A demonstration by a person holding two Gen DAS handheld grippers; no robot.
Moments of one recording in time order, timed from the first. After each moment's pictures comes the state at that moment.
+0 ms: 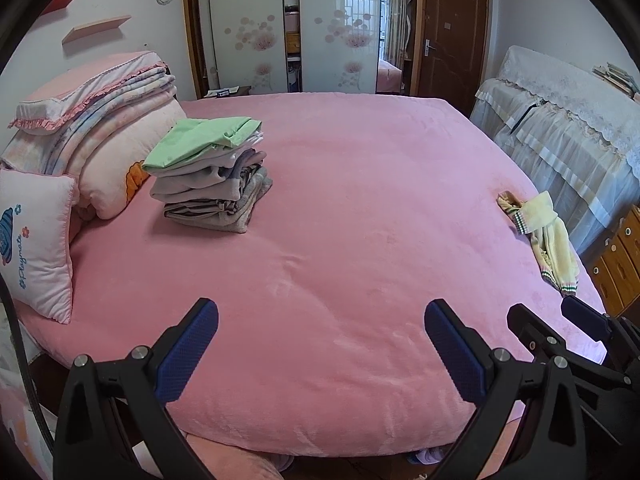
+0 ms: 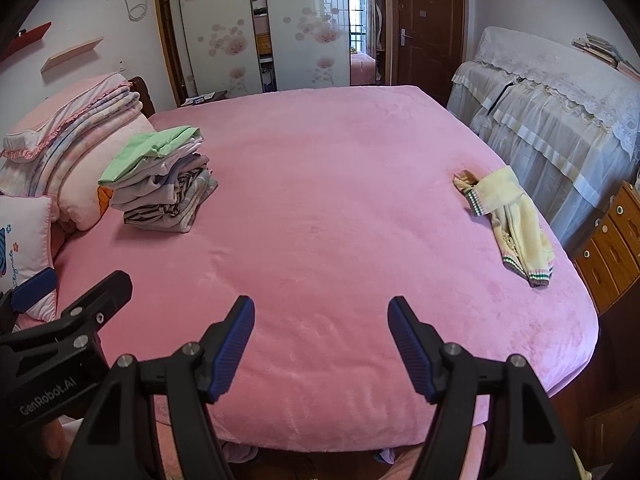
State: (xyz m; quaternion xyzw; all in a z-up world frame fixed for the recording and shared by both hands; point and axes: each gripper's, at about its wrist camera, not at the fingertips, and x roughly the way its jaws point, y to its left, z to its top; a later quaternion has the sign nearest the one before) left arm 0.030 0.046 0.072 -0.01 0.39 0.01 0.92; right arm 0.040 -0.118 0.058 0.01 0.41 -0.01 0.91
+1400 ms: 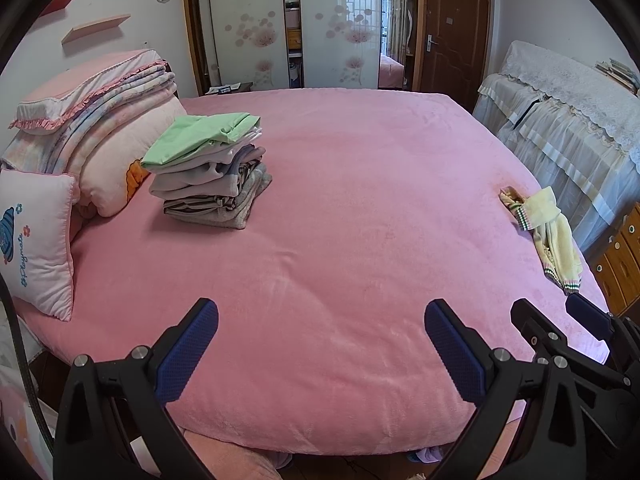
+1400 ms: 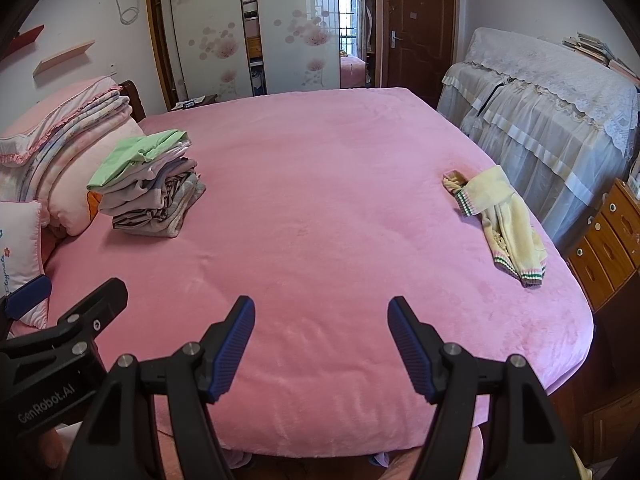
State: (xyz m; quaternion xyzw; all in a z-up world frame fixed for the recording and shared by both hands) left arm 0.031 0.040 0.068 -0.01 0.39 0.01 0.92; right arm 0.044 -0.130 0.055 0.01 0.41 -0.02 0.91
